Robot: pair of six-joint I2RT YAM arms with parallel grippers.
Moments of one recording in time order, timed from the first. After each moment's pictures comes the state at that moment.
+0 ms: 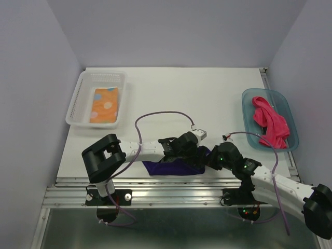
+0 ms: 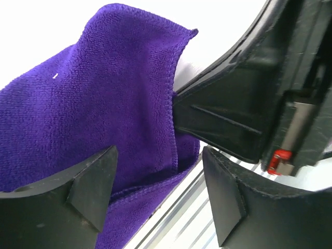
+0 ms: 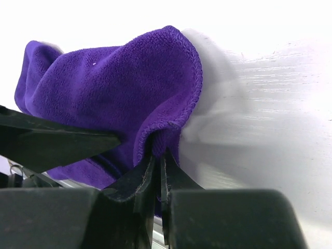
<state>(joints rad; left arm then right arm) -1.15 1.69 0.95 -0.04 0.08 -0.60 0.73 0.80 0.21 -0.14 0.05 1.08</state>
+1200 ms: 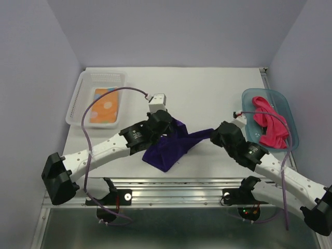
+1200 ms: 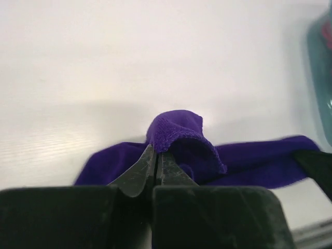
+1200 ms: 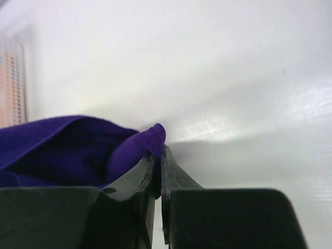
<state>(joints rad) -1.01 1.27 1.02 -0.33 -0.54 -0.68 0.73 0.84 0.58 -0.37 0.48 0.96</state>
